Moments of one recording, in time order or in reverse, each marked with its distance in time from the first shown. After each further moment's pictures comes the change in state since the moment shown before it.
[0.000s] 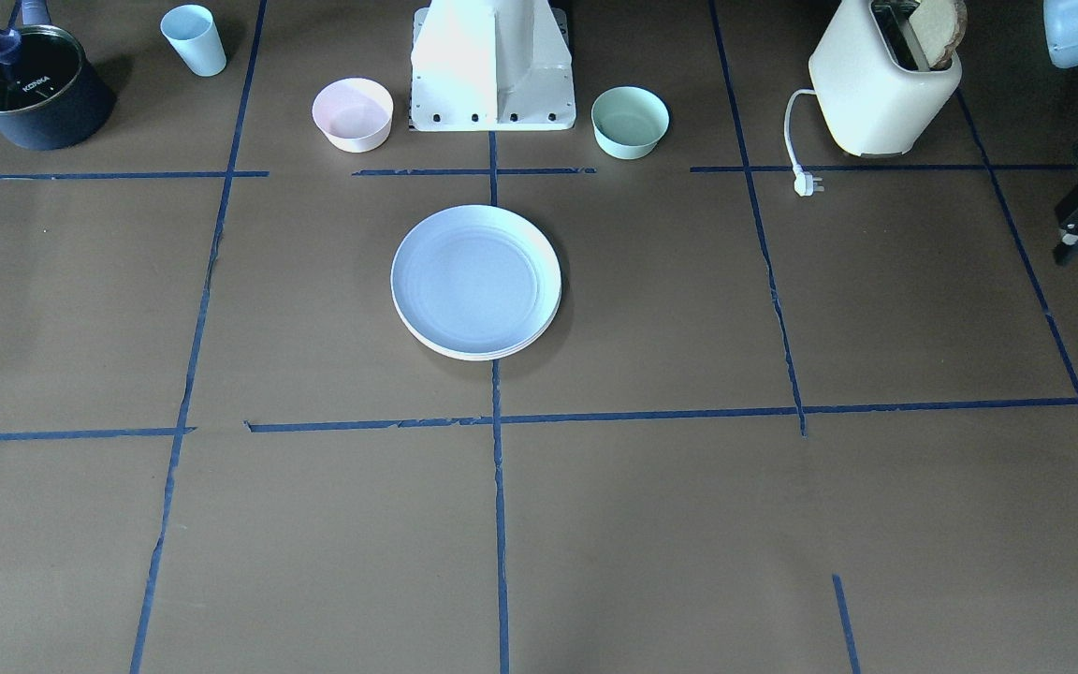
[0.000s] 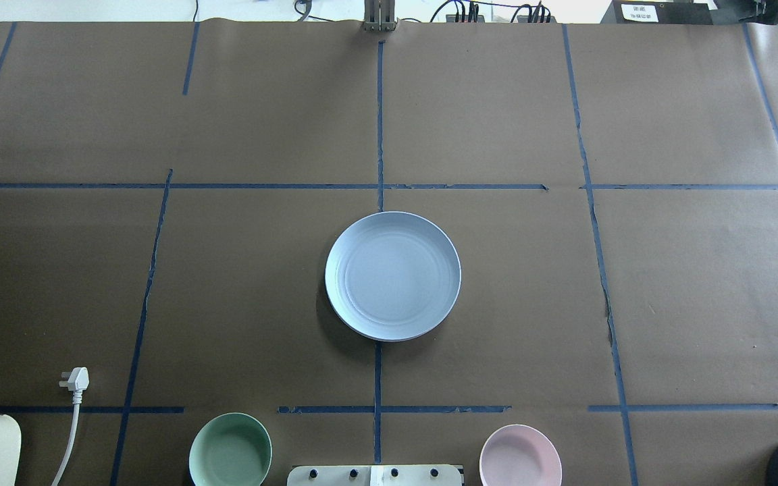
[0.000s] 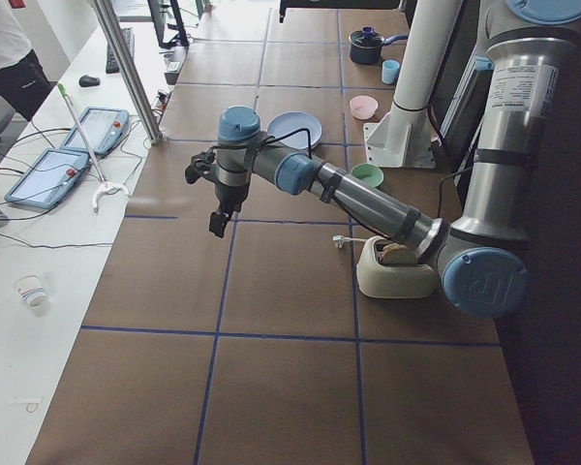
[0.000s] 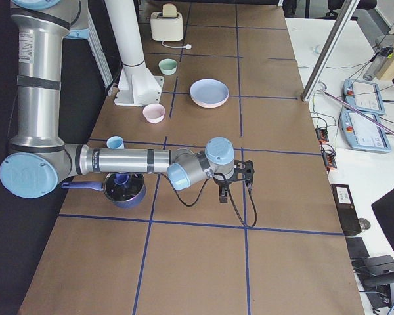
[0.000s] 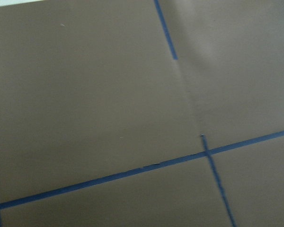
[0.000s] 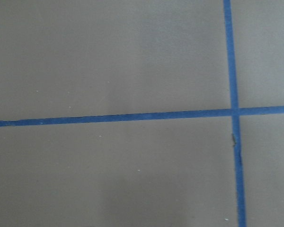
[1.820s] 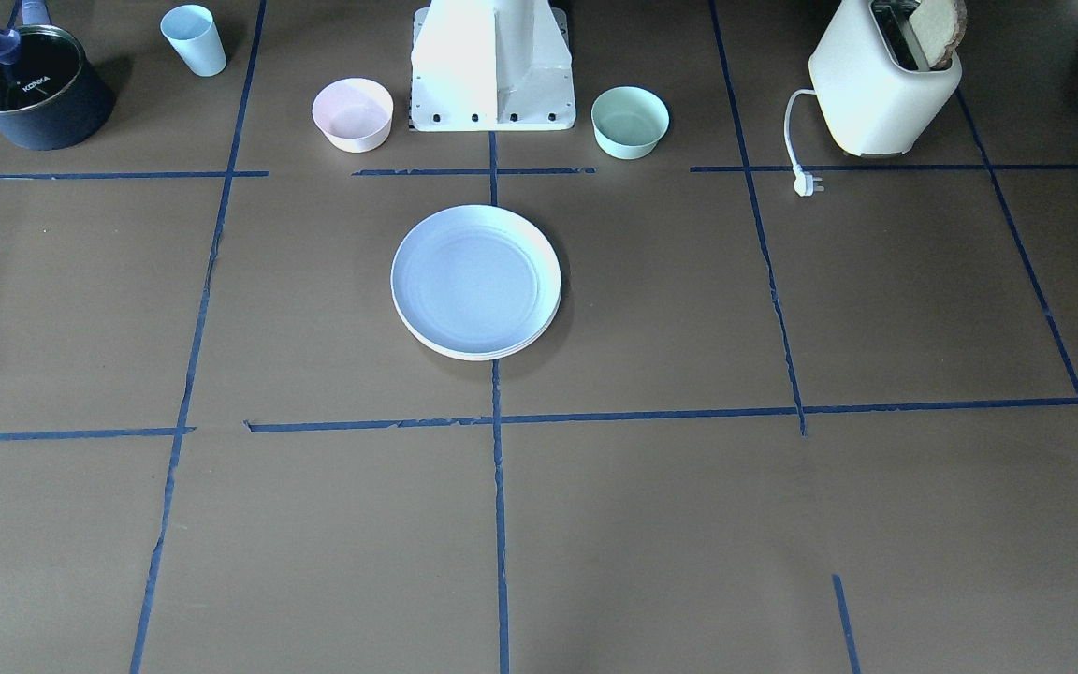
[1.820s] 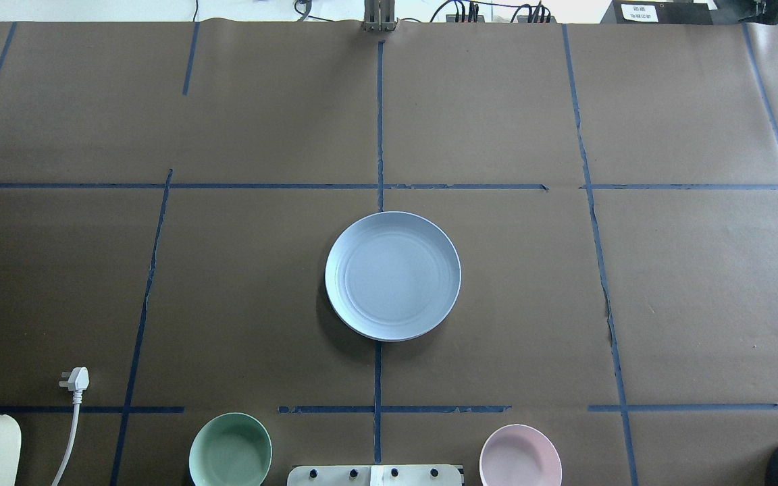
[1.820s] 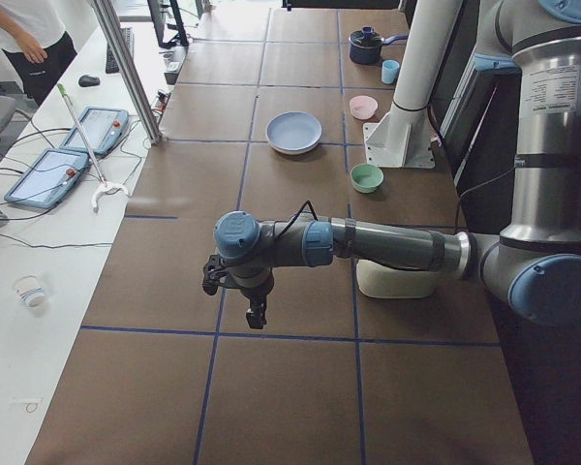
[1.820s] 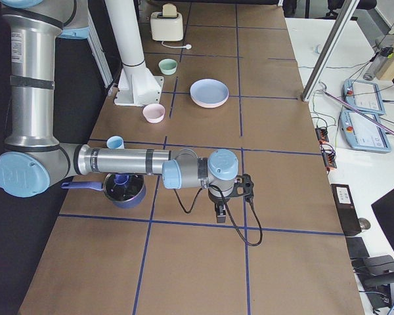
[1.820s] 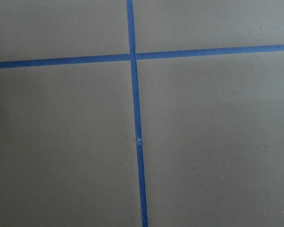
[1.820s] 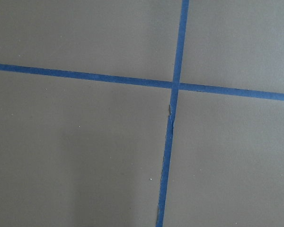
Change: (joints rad) left arm -0.172 0.144 0.214 0.112 -0.199 0.170; right arm 0.098 0.006 0.012 -0.295 -0.012 -0.400
